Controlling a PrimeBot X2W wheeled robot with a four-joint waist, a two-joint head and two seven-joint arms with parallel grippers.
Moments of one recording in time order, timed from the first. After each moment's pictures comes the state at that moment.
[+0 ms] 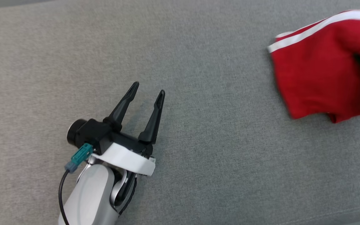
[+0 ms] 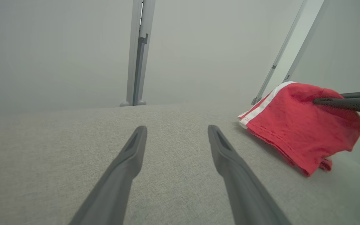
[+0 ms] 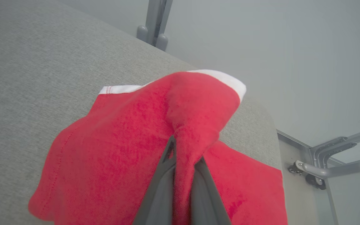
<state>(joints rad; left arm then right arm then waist) -0.37 0.05 -0.32 0.23 -0.30 -0.12 -0.26 -0.70 -0.73 0.52 0.32 0.49 0.13 0.13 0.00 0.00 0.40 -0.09</state>
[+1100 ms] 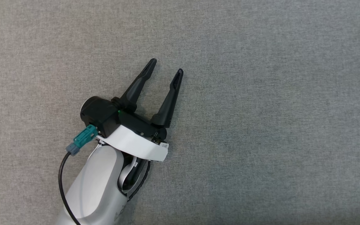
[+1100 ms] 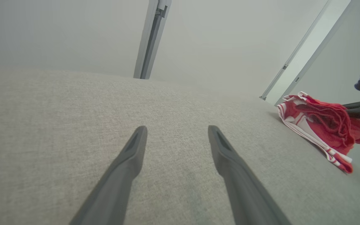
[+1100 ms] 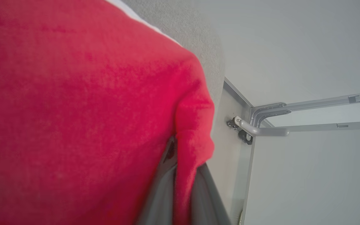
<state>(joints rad) -0.48 0.05 -0.40 0.22 -0.40 -0.13 -0.26 -0.77 -1.13 0.56 0.48 0.46 0.13 0.16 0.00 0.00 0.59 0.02</state>
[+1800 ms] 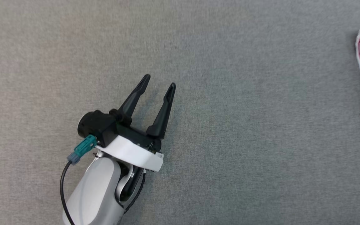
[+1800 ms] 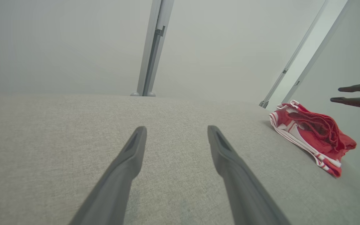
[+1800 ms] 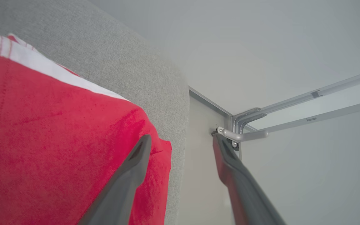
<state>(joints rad) -0.44 0.05 -0.39 0.24 -0.41 -0.13 -0.26 -0.82 -1.02 0.50 0.57 0.42 0.13 0.17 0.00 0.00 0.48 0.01</state>
